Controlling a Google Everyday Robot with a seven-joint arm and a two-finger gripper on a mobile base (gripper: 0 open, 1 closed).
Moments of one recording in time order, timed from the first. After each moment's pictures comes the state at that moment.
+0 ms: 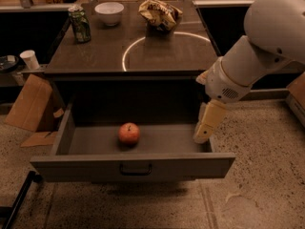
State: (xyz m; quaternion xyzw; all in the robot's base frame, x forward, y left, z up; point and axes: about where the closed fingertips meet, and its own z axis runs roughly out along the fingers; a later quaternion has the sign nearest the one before) arm 0.497 -0.125 0.837 -0.62 0.75 0.09 0.19
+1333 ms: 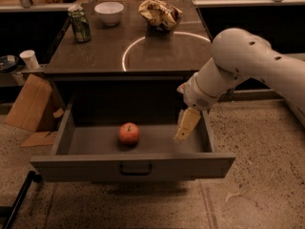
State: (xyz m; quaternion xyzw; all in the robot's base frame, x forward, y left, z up) arm 0.550 -0.088 0.757 -0.63 0.74 0.12 0.20
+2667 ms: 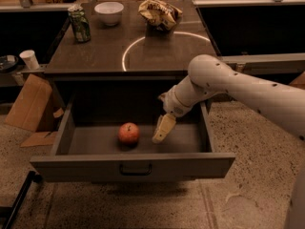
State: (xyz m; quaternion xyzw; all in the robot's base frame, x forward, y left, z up) arm 0.606 -0.028 0.671 -0.62 0.72 0.19 0.23
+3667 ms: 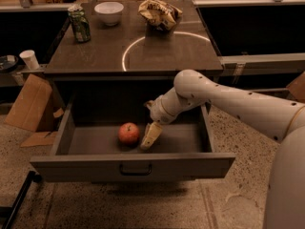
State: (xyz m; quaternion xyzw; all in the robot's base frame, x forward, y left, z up) arm 0.614 0.022 0.626 -0.65 0.68 0.22 0.26
